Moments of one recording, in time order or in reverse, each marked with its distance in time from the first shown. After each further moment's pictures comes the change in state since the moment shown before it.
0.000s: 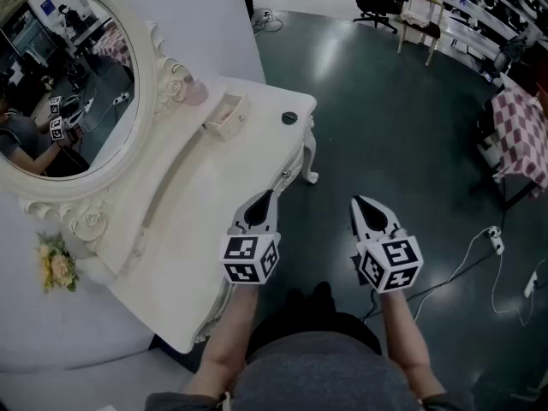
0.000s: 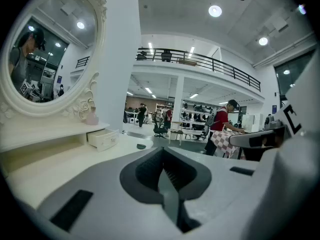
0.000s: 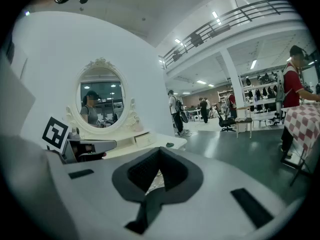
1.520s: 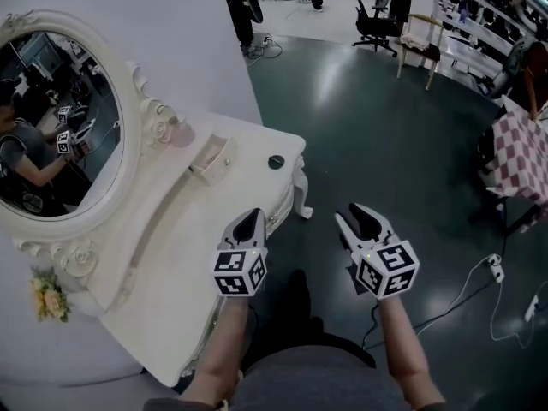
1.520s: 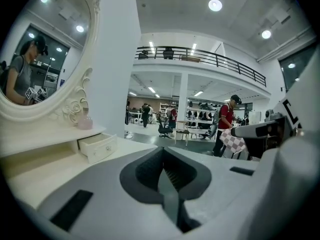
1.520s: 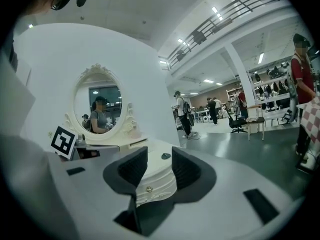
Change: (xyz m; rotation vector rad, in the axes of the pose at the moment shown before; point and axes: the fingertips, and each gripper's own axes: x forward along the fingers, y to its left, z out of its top) left arm 0.093 0.019 0.018 0.018 0.004 0.059; right arm 0.072 -0.070 0.039 0.008 -0.026 0.118
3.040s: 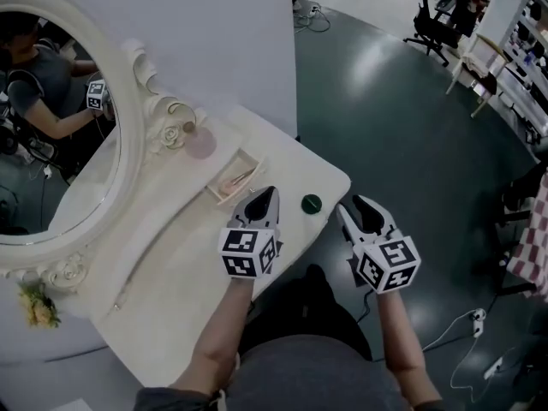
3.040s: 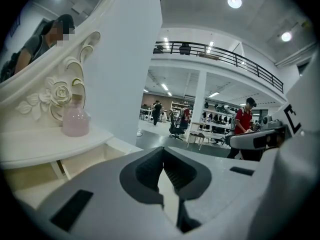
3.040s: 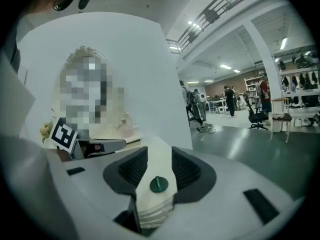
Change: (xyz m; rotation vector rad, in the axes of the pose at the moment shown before) left arm 0.165 0.136 0.034 -0.108 0.026 0.099; right arm 0.241 -0.038 0.025 -0.041 0.141 0.162
